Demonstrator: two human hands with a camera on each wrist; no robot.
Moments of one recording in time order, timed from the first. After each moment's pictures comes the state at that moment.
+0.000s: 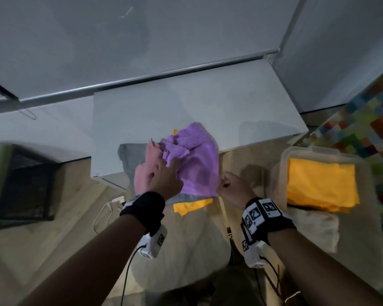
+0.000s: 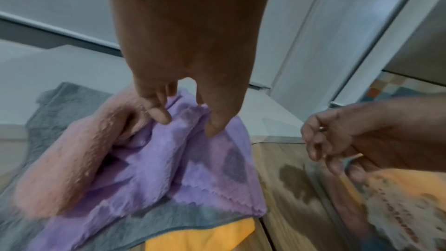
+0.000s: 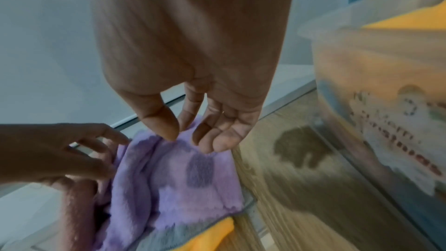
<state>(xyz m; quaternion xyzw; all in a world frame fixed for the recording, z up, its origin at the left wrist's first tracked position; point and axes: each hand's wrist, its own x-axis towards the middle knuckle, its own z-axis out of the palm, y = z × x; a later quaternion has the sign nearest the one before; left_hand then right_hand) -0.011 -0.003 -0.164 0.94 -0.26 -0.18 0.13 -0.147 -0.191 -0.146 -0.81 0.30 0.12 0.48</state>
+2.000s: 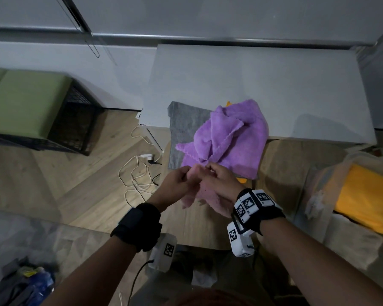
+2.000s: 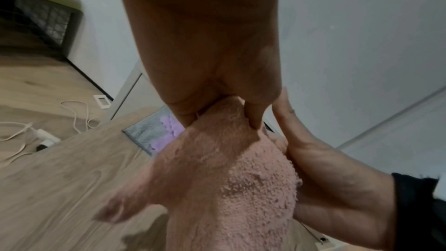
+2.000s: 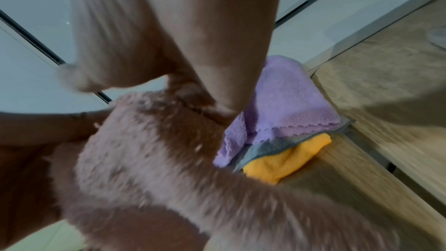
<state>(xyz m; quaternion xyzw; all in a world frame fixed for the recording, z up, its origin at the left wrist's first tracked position) -0.112 0.123 -0.148 0.80 -0.03 -0.30 0.52 -0.134 -0.054 -0.144 -0.73 0.11 0.22 0.64</state>
